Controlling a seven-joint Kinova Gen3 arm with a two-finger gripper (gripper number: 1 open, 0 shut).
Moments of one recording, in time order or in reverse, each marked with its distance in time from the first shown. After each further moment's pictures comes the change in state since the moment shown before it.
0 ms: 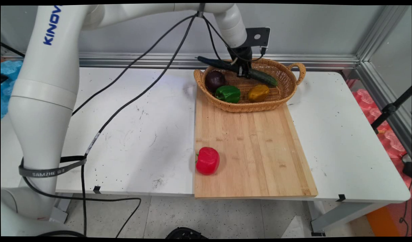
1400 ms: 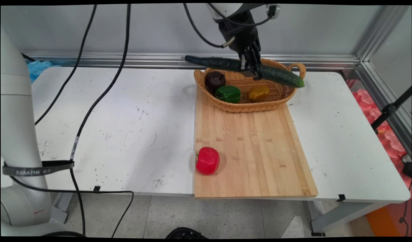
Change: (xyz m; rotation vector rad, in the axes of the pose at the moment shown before) arm 0.049 0.091 -0.201 -0.156 0.164 -0.085
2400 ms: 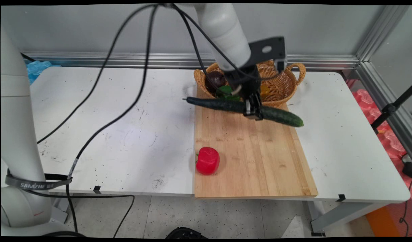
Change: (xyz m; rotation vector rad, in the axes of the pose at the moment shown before) arm 0.004 0.070 0.073 -0.061 -0.044 -0.109
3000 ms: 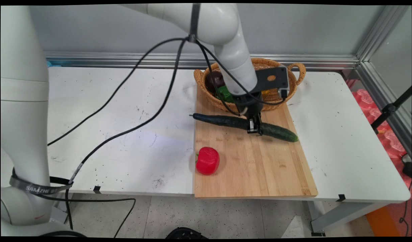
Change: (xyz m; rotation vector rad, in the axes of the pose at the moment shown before) arm -0.003 -0.001 0.077 -0.021 -0.059 -0.037
